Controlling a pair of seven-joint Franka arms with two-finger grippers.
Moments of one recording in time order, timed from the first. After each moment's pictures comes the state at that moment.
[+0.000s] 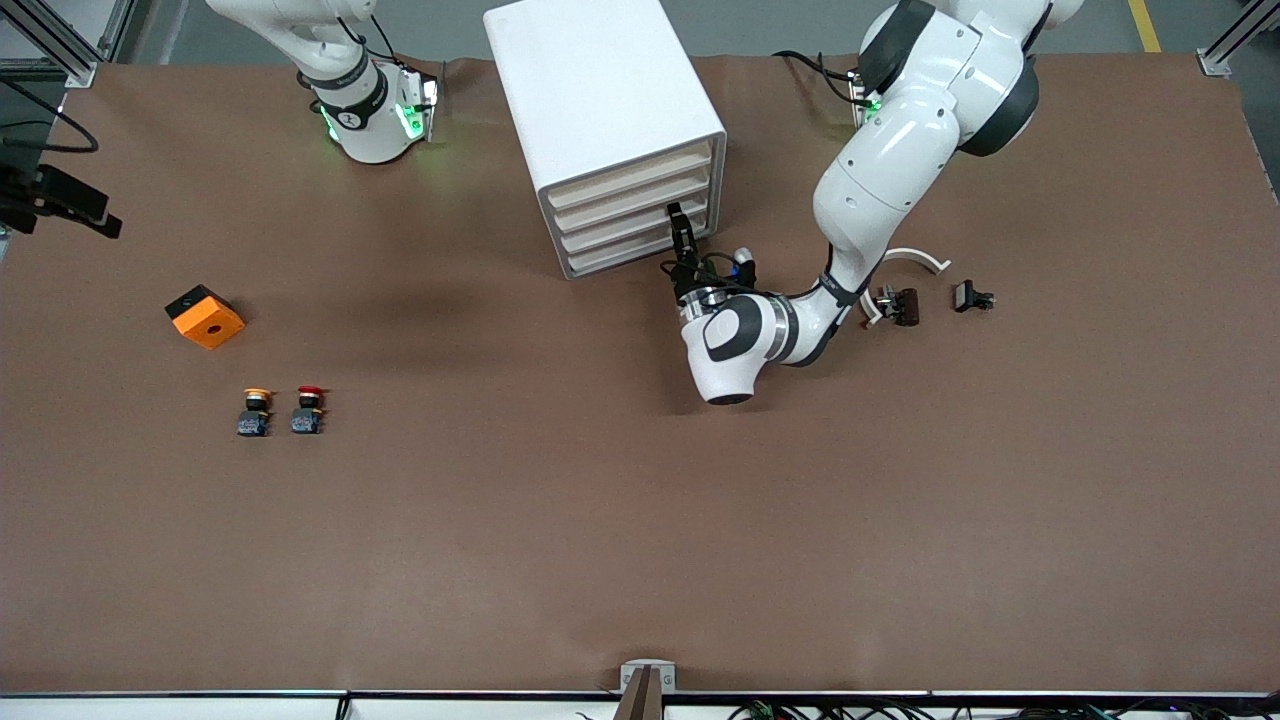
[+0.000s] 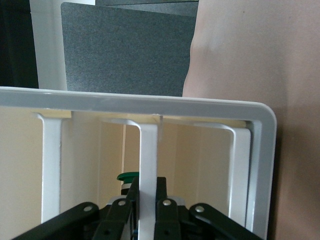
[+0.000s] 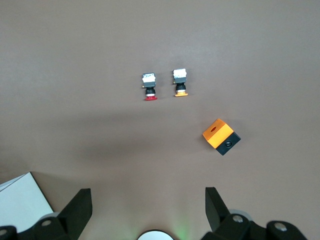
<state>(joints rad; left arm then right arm) -0.44 1.06 -0.27 -1.44 -0.77 1.32 -2.28 -0.06 -0.07 -0.07 -1.65 0.00 1.48 -0.05</state>
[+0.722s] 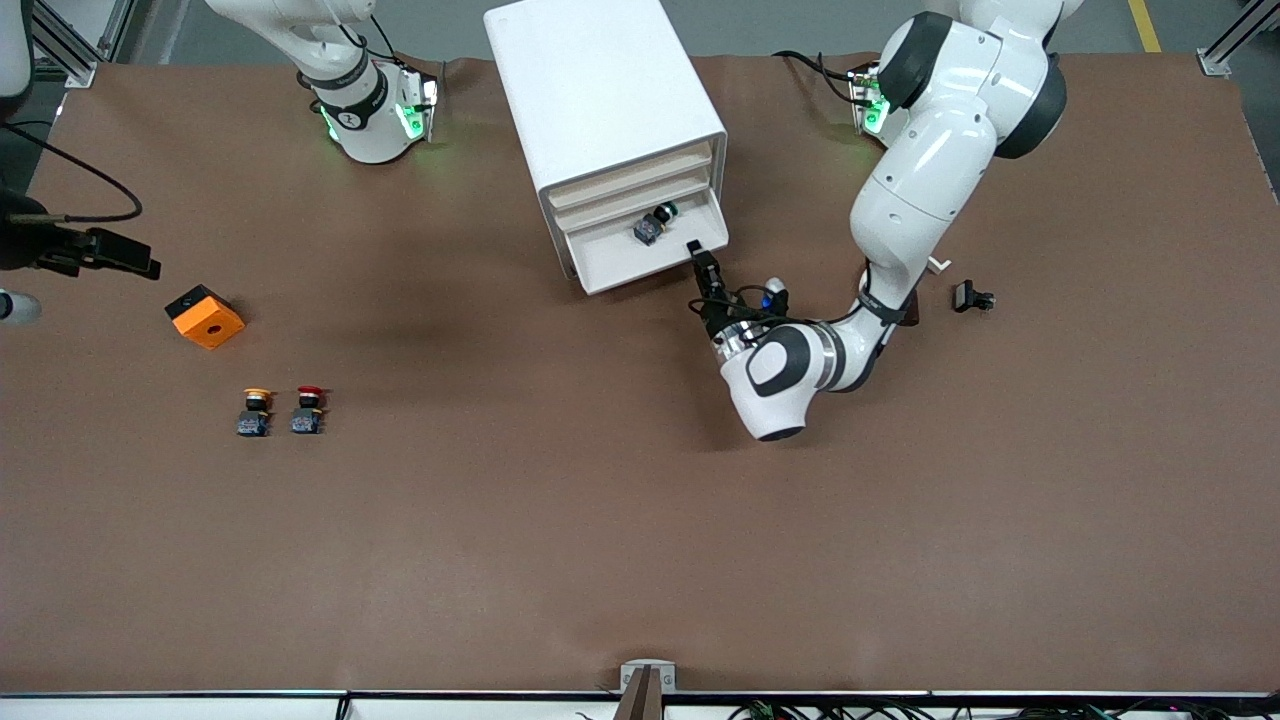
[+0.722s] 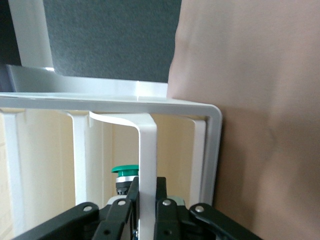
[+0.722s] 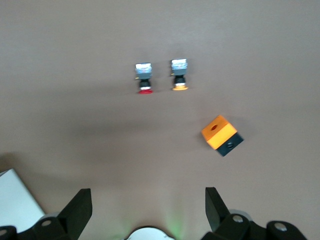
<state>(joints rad) -0.34 1.05 -0.20 -1.38 -0.78 1.33 -2.27 -0.06 0.06 -0.06 -1.63 -0.04 1.51 -0.07</state>
